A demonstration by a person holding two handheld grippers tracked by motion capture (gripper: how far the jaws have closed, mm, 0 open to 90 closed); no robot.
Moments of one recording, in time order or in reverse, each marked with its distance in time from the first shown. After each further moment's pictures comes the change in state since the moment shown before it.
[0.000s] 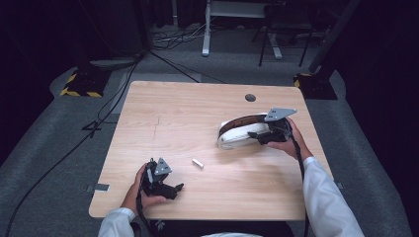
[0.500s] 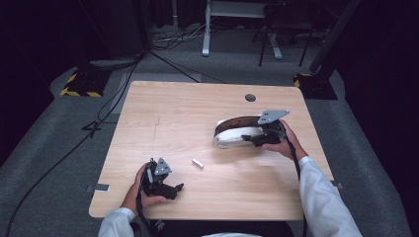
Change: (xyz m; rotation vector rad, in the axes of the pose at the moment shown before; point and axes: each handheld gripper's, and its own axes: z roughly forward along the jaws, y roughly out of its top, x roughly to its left) left arm 0.000 0.000 0.000 0.000 0.000 0.000; right arm 0.015 0.009 0.010 0.007 0.090 -0.041
